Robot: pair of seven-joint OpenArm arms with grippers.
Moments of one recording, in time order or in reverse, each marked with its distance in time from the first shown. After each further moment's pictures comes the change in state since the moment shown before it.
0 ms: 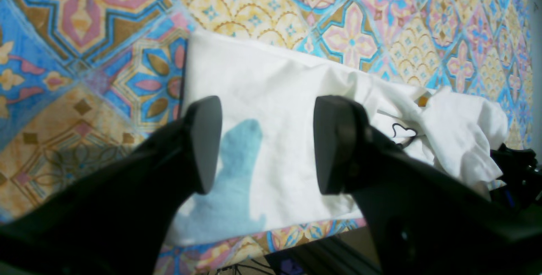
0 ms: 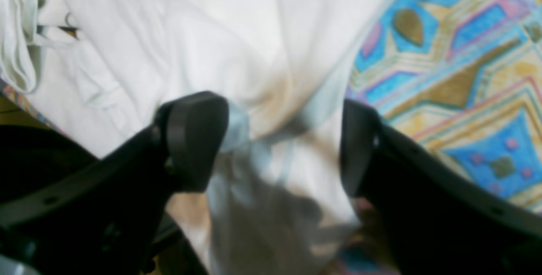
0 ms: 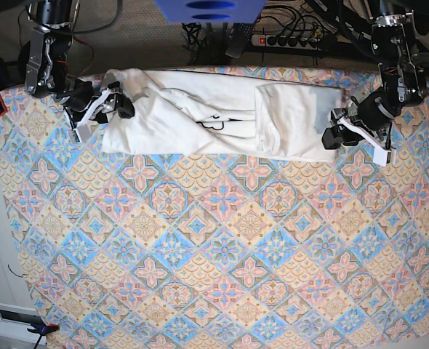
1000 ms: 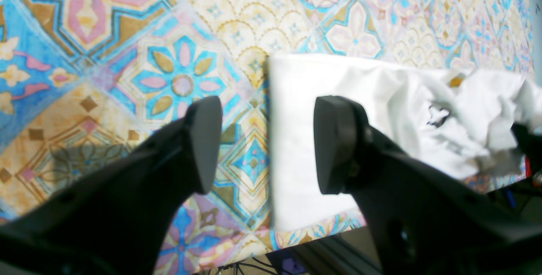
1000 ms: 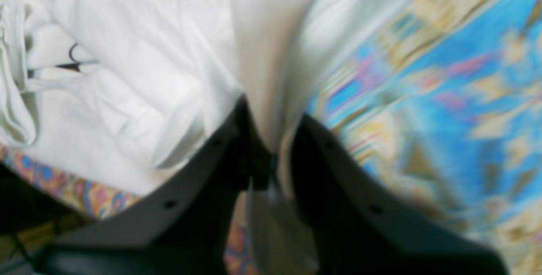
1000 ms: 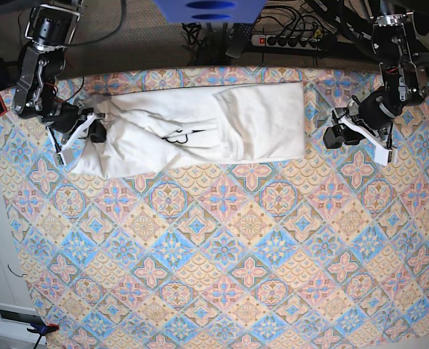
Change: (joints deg) left arm 0.1 -0.3 -0.3 0.0 0.0 0.0 0.0; right arm 9.9 -0.1 9.7 -1.4 -5.9 0.1 -4.6
